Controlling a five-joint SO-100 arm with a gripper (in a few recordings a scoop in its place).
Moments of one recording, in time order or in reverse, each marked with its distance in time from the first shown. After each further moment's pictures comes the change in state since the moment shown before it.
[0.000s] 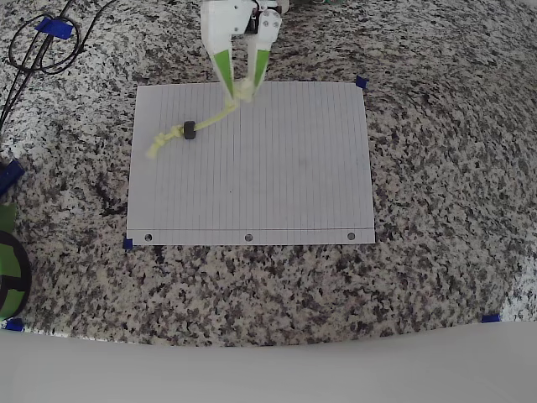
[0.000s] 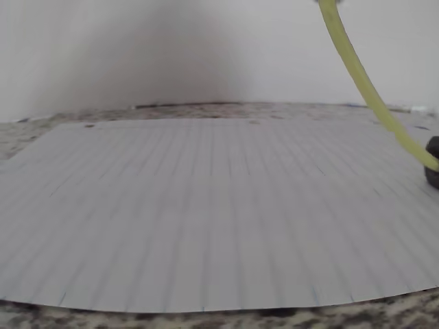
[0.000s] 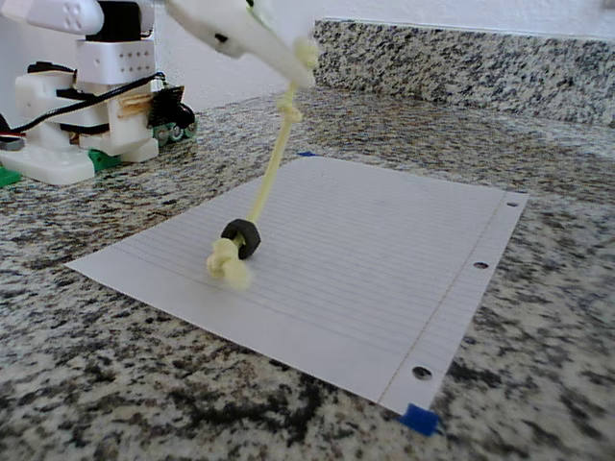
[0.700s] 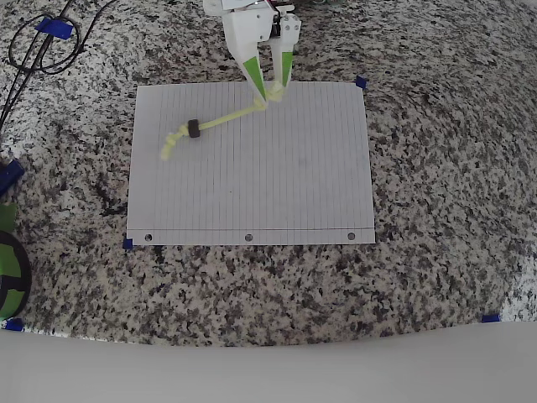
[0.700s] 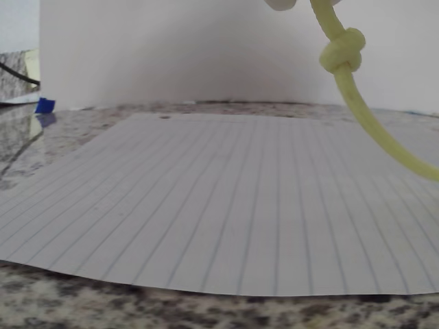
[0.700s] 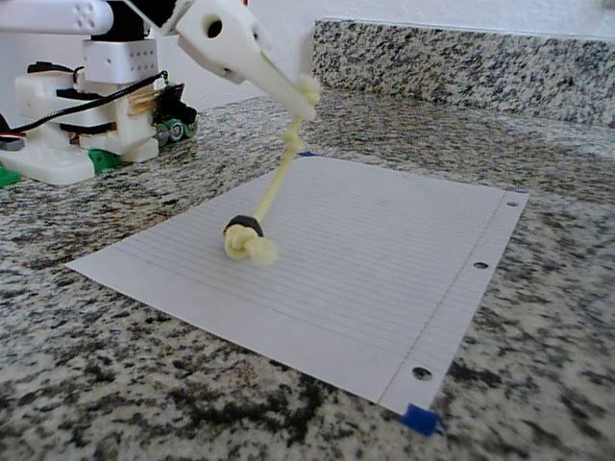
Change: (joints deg) arm -8.4 5.2 7.2 0.8 -5.9
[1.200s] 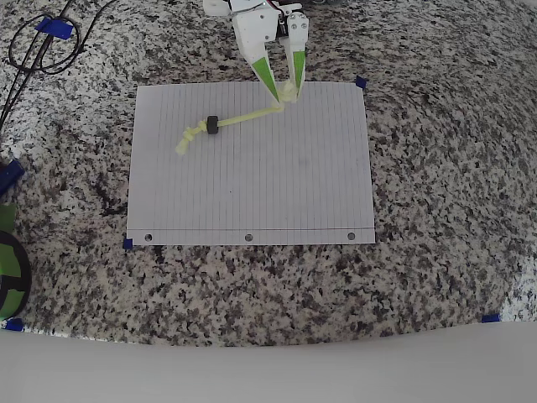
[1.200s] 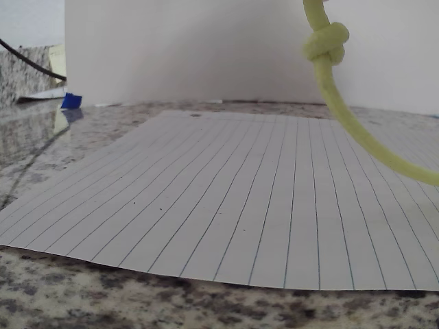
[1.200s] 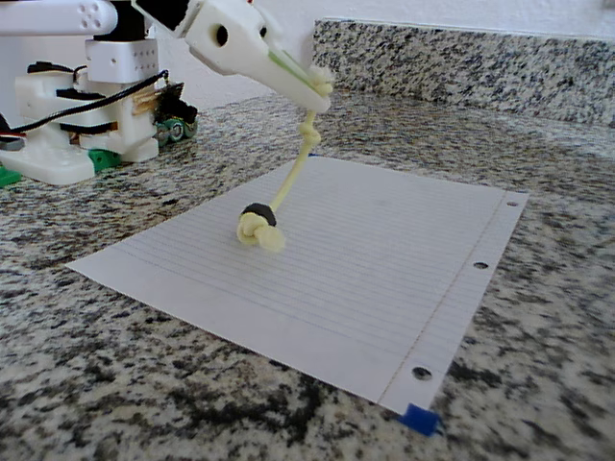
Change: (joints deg) arm -3.3 1.9 2.3 -4.7 -13.9
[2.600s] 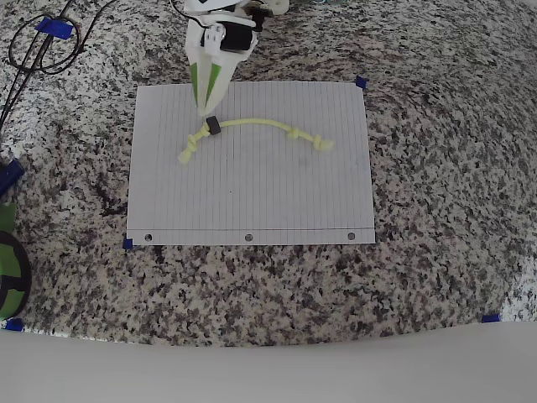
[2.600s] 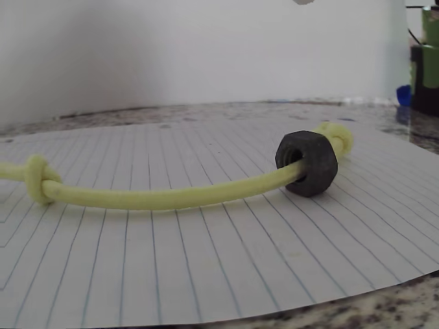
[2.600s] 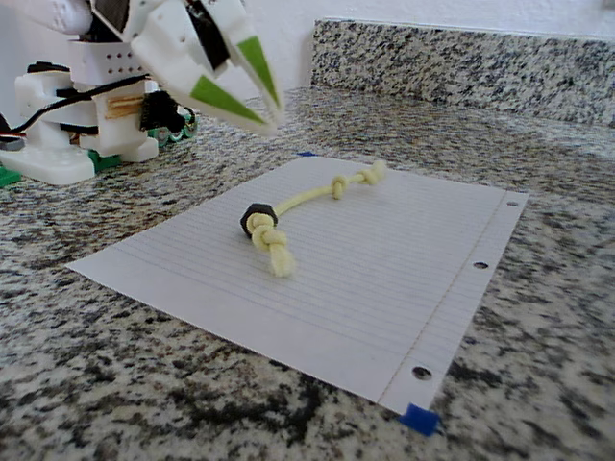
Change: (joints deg) arm 23.8 -8.6 0.0 -12.8 -48.3
